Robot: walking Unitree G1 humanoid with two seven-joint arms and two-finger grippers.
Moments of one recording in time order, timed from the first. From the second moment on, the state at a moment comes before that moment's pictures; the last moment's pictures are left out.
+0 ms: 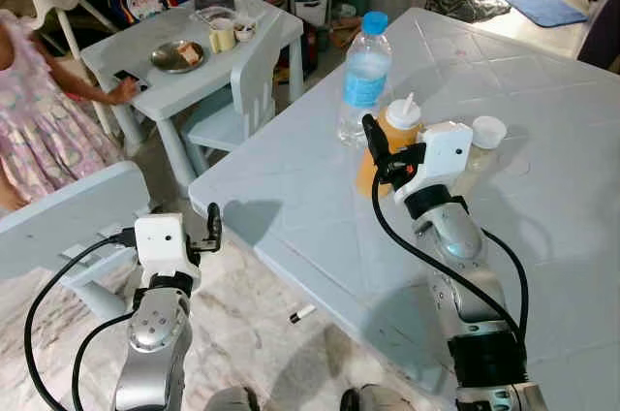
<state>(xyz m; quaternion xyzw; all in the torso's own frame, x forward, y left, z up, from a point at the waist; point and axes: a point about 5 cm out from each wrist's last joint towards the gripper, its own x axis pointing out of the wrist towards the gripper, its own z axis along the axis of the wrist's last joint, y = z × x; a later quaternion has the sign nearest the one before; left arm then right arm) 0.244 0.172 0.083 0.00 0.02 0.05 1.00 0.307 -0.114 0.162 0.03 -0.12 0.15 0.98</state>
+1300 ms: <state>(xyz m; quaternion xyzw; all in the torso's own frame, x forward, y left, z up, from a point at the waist) 0.249 0.185 0.090 0.00 0.00 0.09 1.00 0.312 -0.104 0.165 -0.01 -0.14 0.18 0.97</state>
